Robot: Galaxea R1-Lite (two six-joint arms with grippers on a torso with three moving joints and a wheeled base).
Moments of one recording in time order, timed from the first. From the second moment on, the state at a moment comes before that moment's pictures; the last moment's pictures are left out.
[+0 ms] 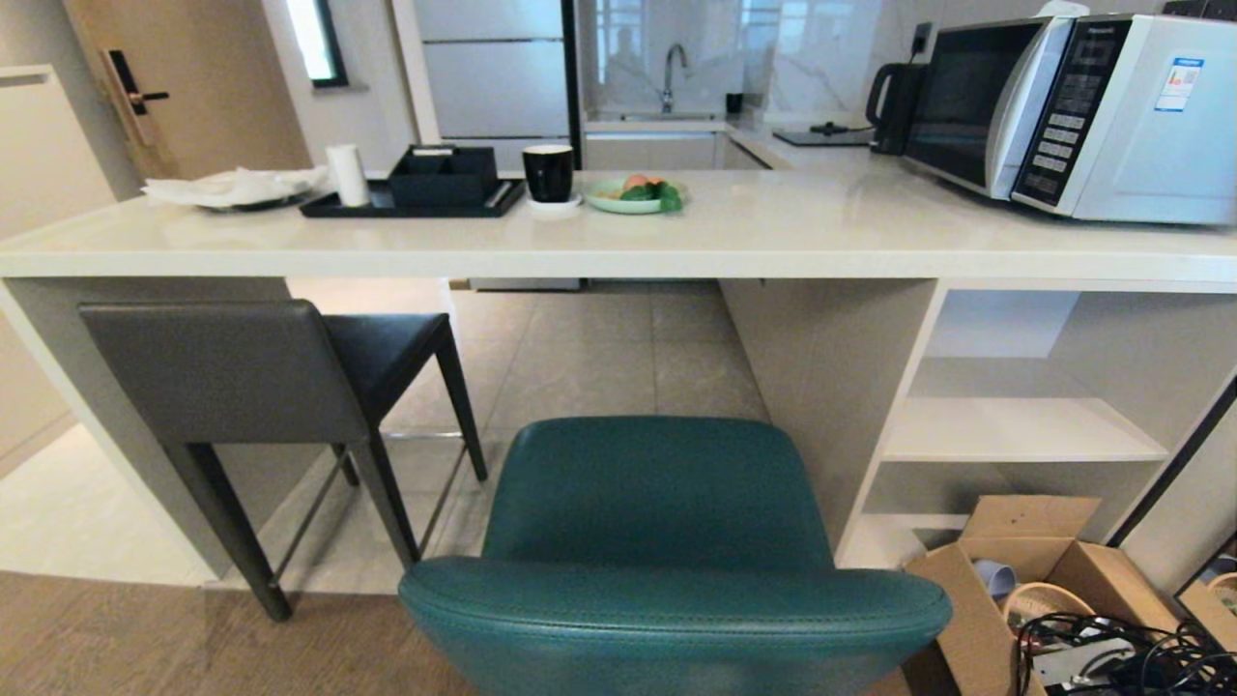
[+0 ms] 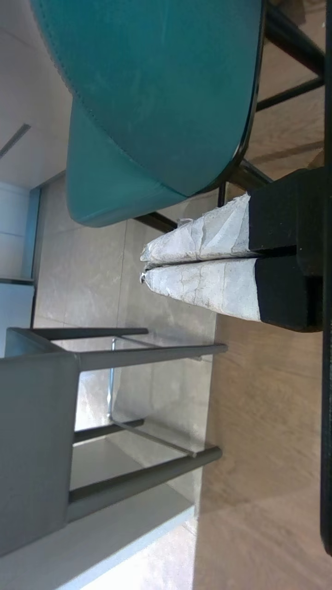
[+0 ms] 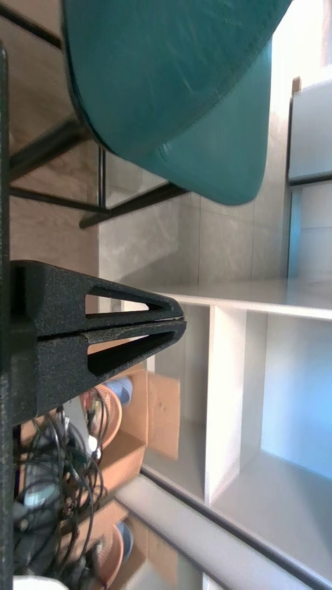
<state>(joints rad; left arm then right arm) 0.00 0.00 -0.04 0.03 -0.02 -0.07 0.00 0.00 -0.03 -0.01 -0.06 -0.10</state>
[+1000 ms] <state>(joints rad) -0.03 0.89 -0.09 -0.72 -0.08 -0.03 0.04 0.88 -0.26 -0.57 -0.09 0.03</state>
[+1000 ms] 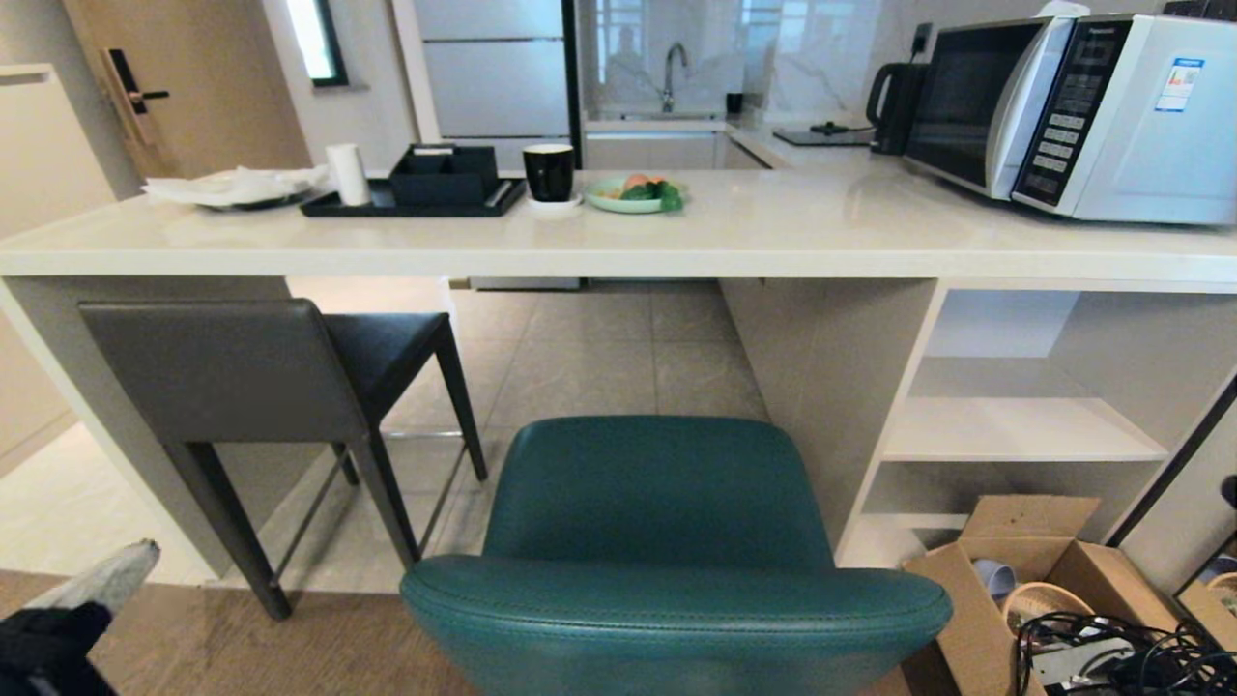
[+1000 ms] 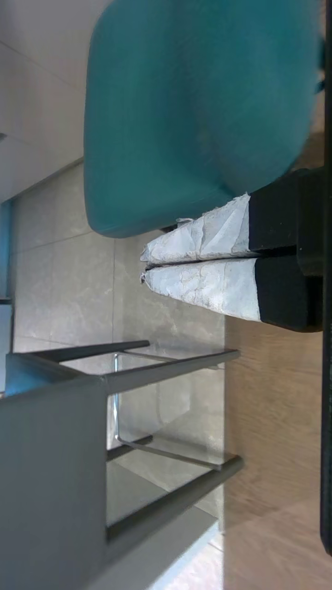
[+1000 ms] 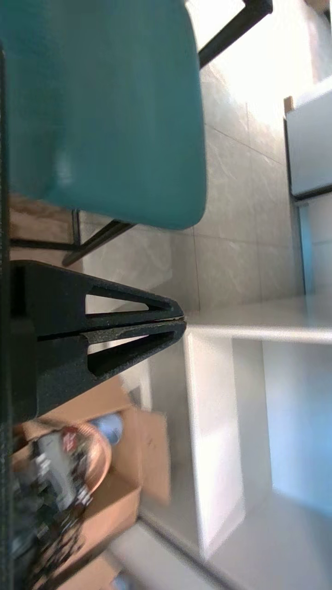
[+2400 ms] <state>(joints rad) -0.70 1.63 0.00 -1.40 0.46 -0.14 0.57 1.83 -0.02 -1.53 -0.40 0.09</state>
